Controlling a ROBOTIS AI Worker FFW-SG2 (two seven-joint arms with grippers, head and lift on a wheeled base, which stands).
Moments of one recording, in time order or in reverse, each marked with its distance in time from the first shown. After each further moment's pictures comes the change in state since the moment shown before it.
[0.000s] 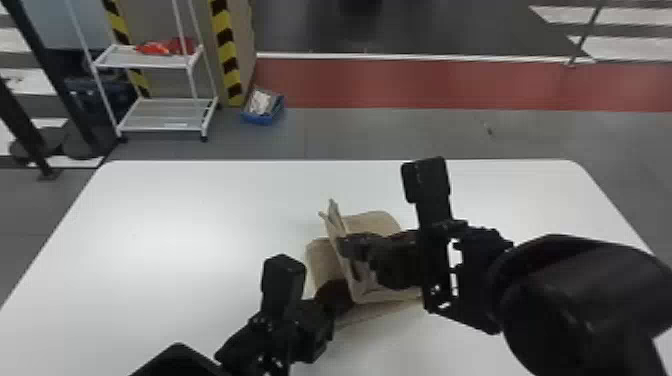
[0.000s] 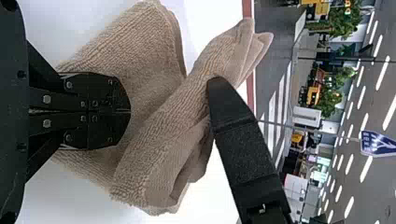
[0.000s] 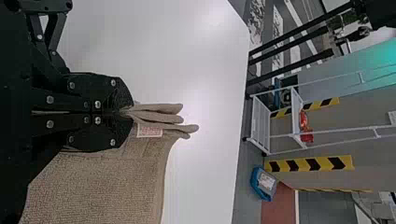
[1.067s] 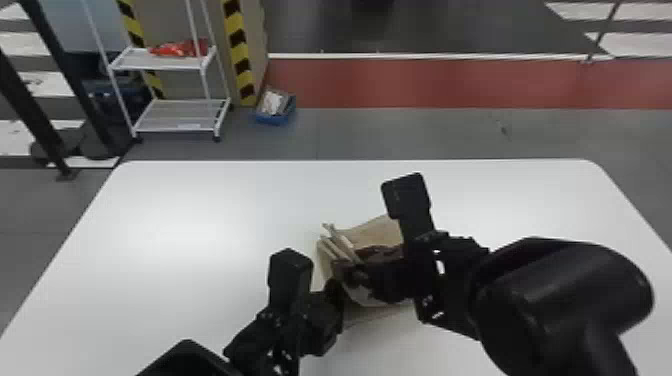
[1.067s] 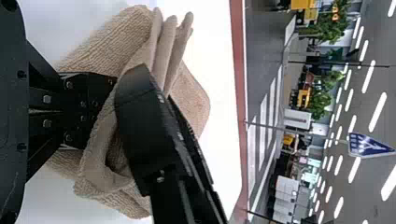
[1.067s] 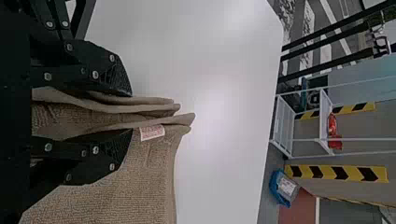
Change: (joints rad) left arm 0.010 0.005 0.010 -0.021 0.003 -0.044 0.010; right arm -0.038 0.007 0.092 0.102 0.070 0.001 0.000
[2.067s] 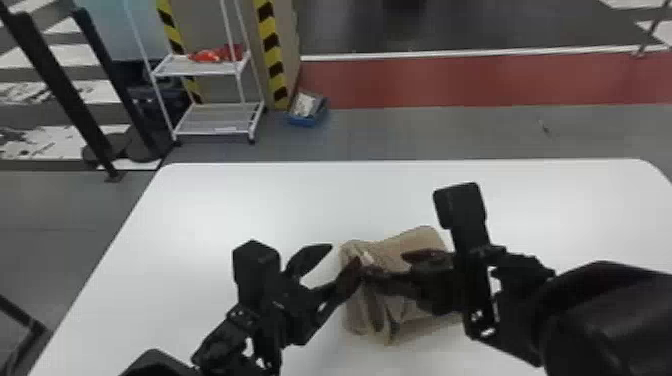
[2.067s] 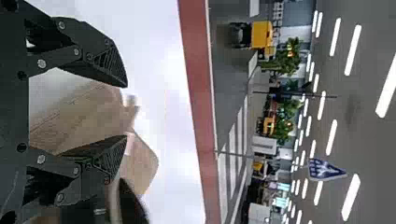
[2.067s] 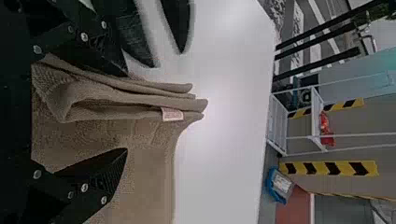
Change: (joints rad) left arm 0.158 0.045 0.179 -0.201 -0.012 -0.036 -0.012; right arm 0.084 -0.008 -0.038 -0.084 -0.009 -0.049 0.000
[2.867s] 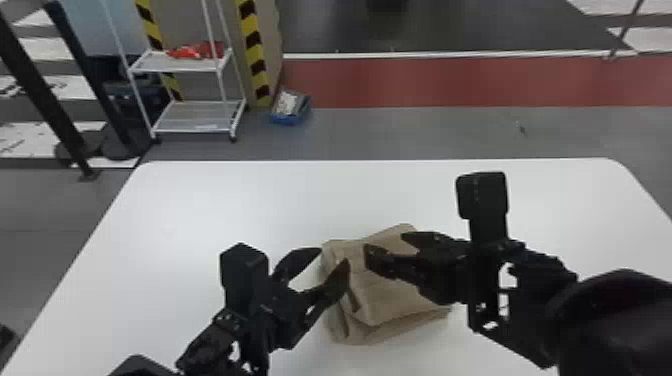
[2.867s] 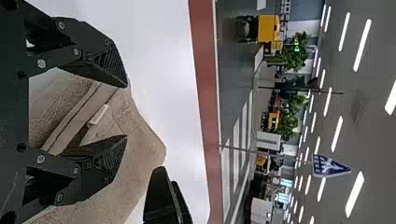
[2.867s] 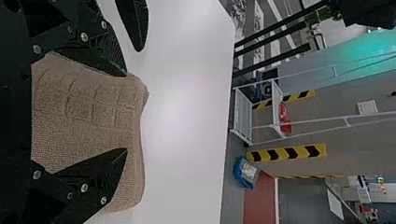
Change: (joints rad) left arm -0.007 -0.009 -0.019 0.012 0.002 -0.002 0.005; right arm 0.078 -0.011 -0.094 -0.087 -0.022 -0.092 0.030
